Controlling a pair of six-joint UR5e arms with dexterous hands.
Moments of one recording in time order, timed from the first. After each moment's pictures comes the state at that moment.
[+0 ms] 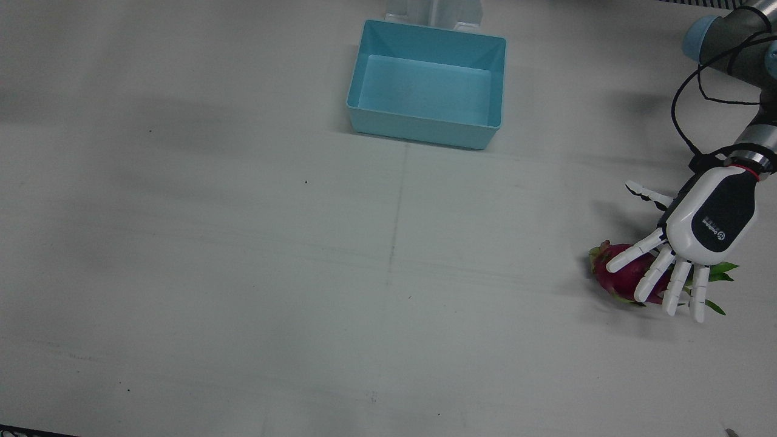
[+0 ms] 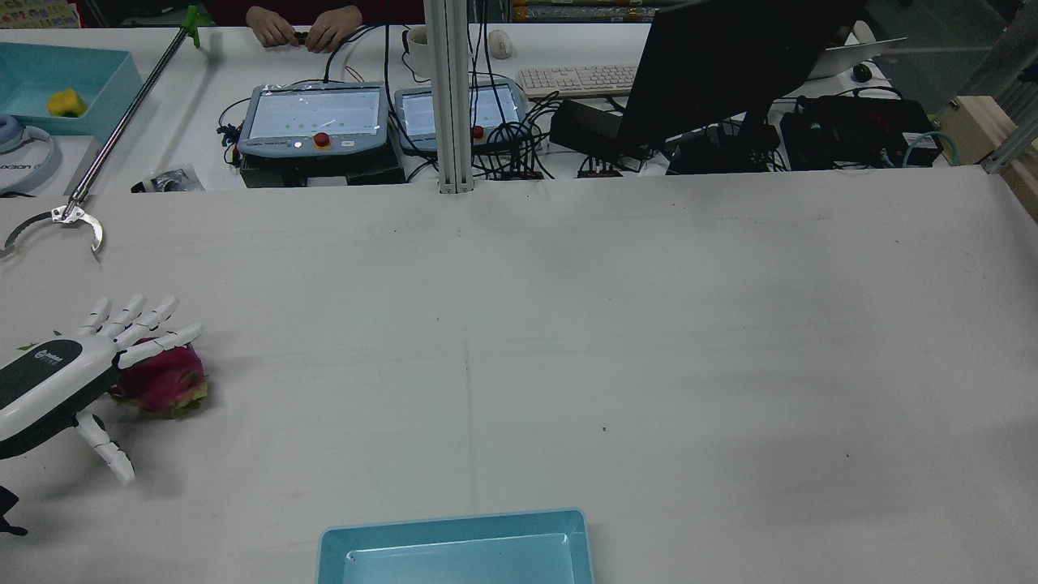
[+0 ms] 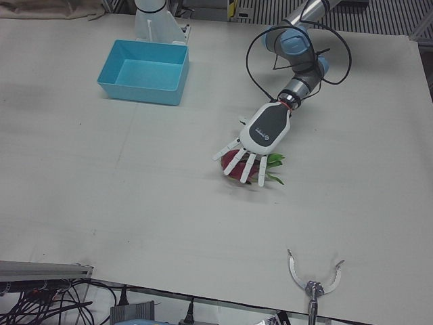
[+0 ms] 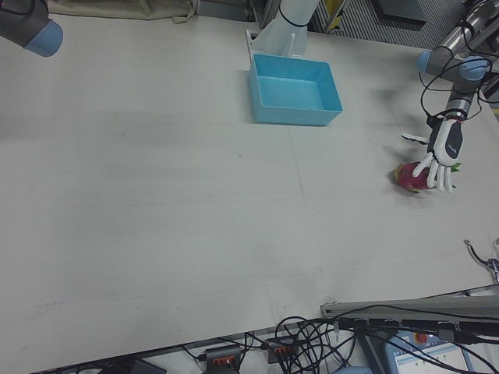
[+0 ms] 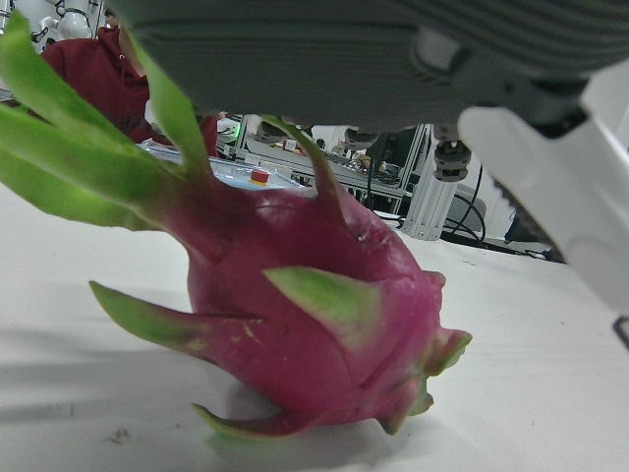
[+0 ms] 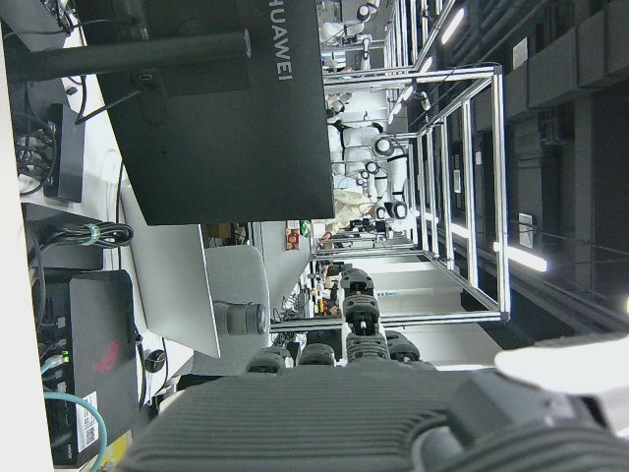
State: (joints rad) left arm -0.68 -1.46 -1.90 -0.01 1.24 1.48; right arm 1.49 -1.55 1.56 -3.25 -1.45 0.11
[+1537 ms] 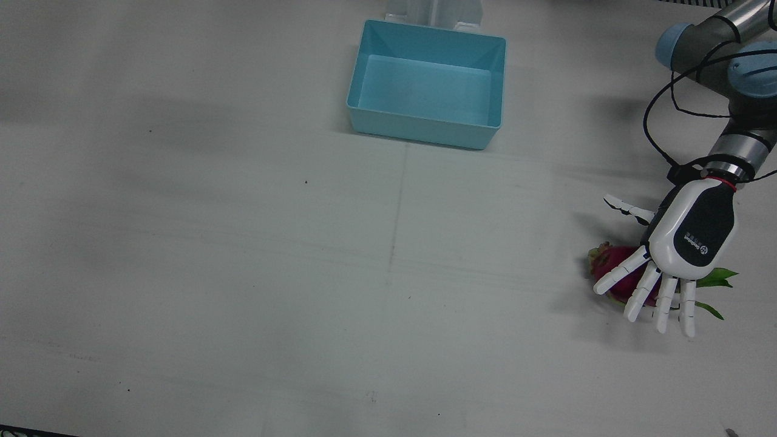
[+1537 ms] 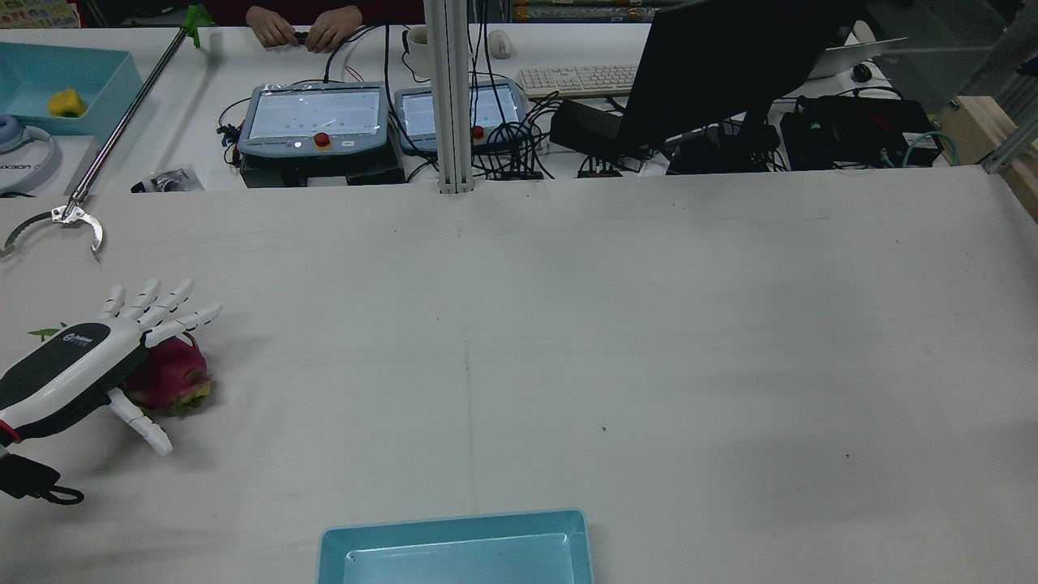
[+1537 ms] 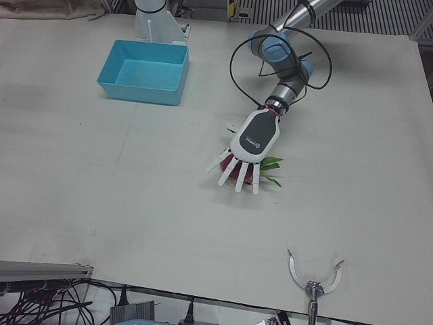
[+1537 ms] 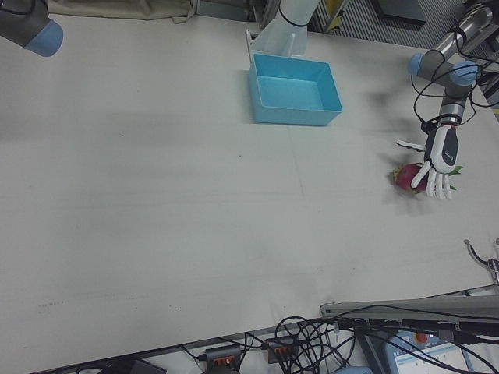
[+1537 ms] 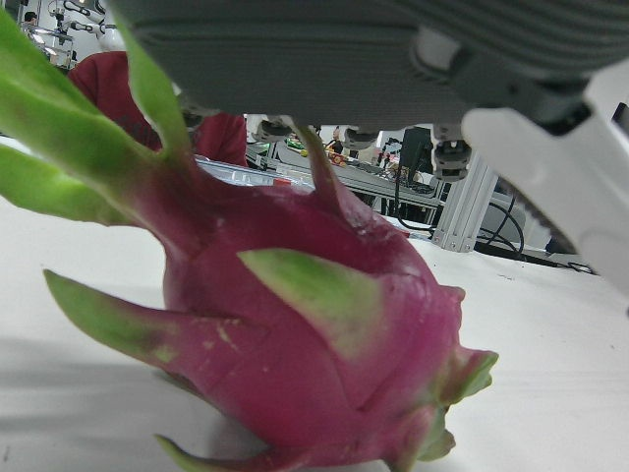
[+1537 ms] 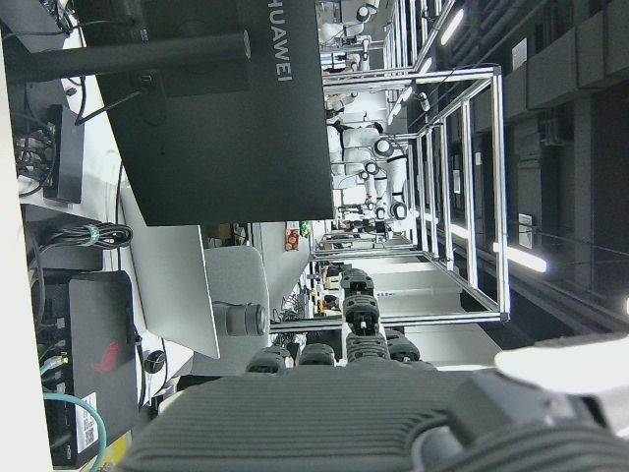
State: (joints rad) left arm -0.66 -1.56 -1.87 0.12 1.16 1.46; right arm 1.49 -1.55 1.56 -3.25 -1.45 0.11
